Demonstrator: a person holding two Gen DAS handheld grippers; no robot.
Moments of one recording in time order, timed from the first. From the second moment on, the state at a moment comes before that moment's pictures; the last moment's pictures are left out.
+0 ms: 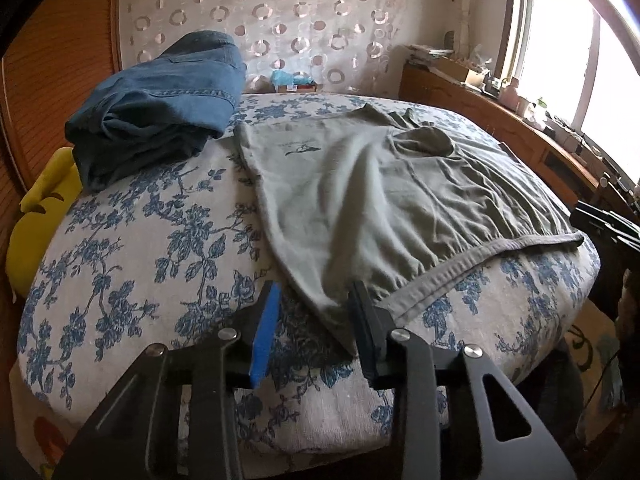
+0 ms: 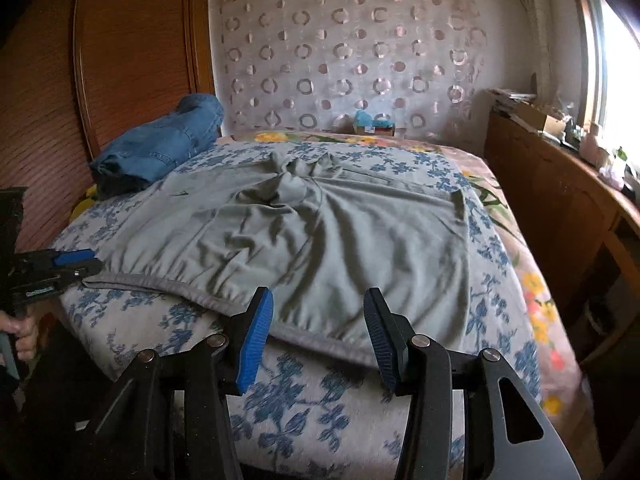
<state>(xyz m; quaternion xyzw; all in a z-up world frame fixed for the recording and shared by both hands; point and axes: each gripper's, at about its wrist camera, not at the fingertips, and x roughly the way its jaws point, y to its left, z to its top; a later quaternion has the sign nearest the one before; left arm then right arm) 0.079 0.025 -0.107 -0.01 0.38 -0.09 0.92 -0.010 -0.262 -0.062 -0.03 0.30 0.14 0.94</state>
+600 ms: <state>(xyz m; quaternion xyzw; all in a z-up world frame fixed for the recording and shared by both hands) 0.094 -0.027 -0.061 0.02 0.35 -0.16 0.92 -0.036 -0.262 -0.071 0.00 0.30 0.12 0.95</state>
